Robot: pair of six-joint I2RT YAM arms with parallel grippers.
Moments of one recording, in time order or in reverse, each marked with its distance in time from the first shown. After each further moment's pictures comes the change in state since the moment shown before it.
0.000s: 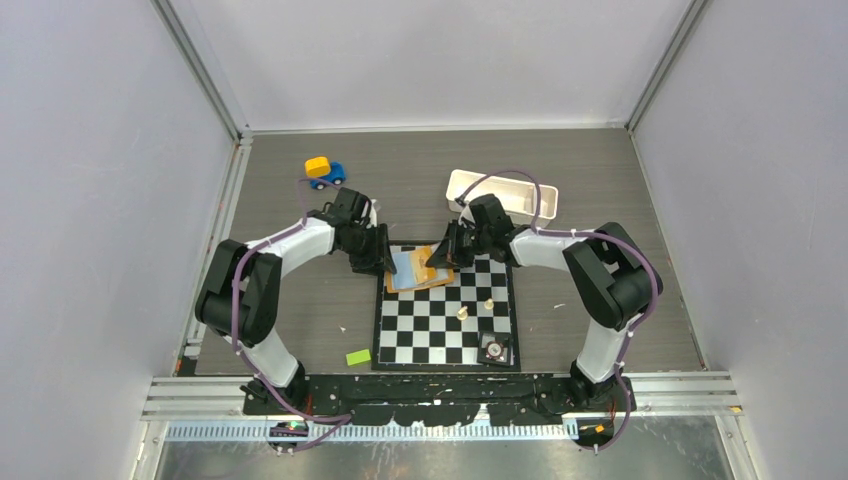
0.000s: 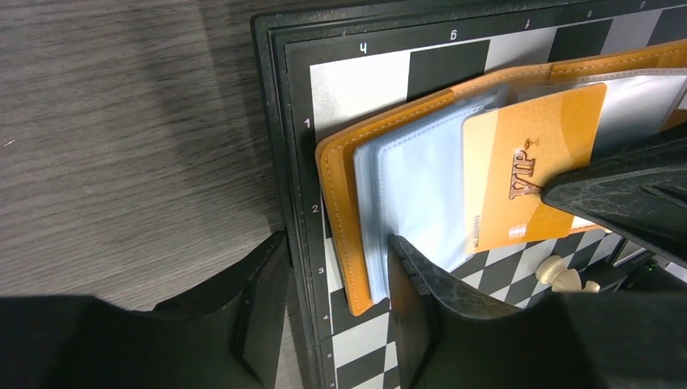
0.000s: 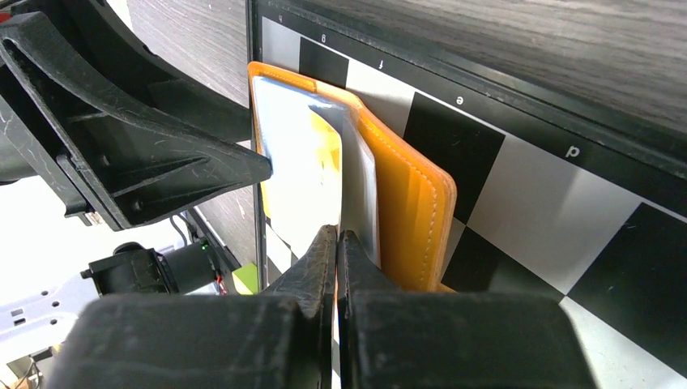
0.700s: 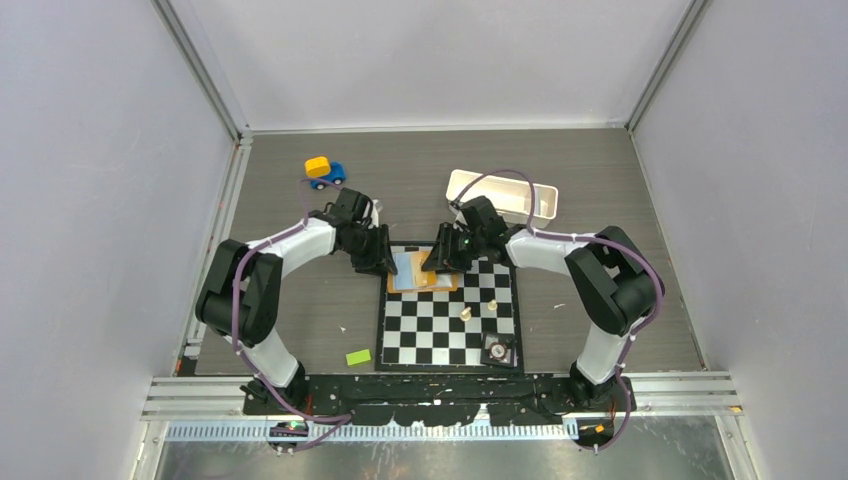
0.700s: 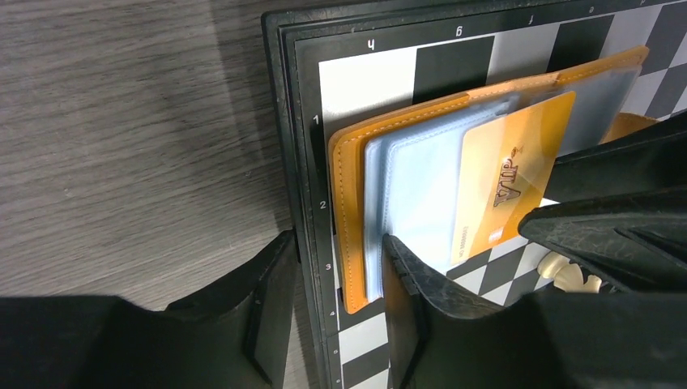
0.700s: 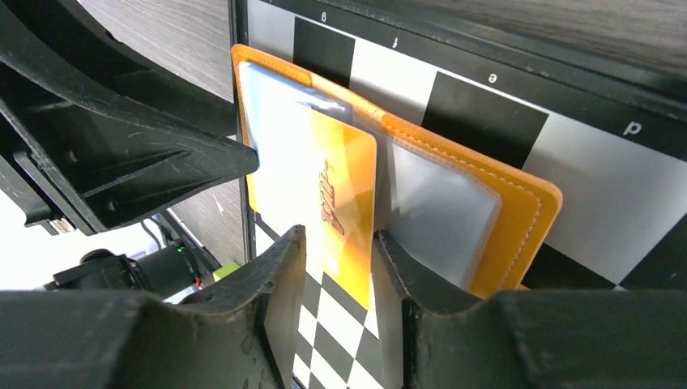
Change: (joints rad) left arm -0.006 0.000 0.000 0.003 0.007 -0.001; right arm 0.040 -0.022 0.017 -0.091 0.082 -0.004
